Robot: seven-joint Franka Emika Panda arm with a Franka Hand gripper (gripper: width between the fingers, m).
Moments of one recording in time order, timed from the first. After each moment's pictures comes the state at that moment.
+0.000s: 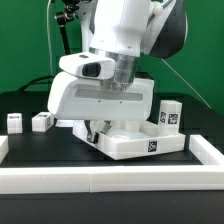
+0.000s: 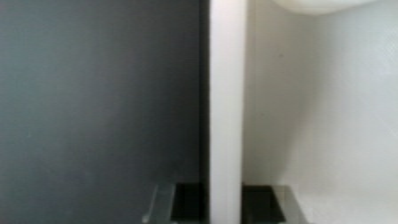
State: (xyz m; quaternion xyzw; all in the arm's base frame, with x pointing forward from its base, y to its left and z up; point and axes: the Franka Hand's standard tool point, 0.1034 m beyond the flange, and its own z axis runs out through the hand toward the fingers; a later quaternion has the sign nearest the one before) arm 0.522 -0.038 0.022 0.96 0.28 -0.03 0.09
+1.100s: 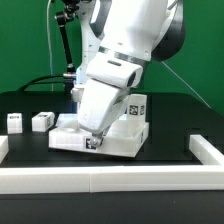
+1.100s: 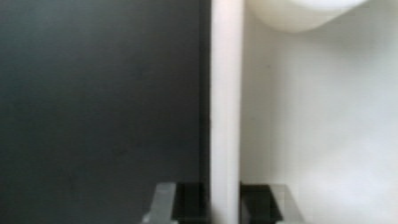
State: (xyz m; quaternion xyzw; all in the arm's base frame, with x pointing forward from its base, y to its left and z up) arm 0.546 -0.030 0.025 0.78 0.61 -0.09 0.12
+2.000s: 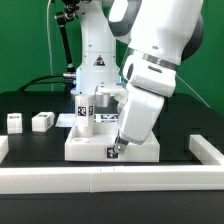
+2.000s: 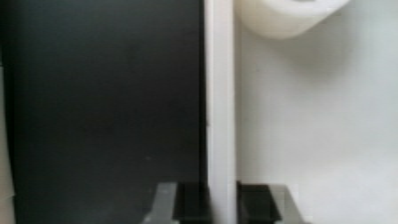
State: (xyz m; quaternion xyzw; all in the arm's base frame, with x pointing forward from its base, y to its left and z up) arm 0.573 0.001 0.025 0.73 0.67 -0.10 0.12
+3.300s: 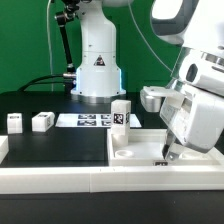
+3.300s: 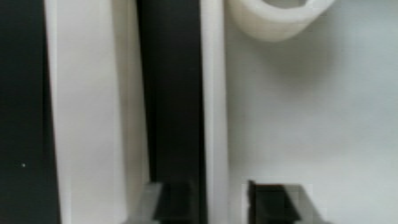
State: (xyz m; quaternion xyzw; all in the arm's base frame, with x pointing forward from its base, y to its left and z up) arm 0.625 0.071 0.031 0.72 0.67 -0.10 0.13
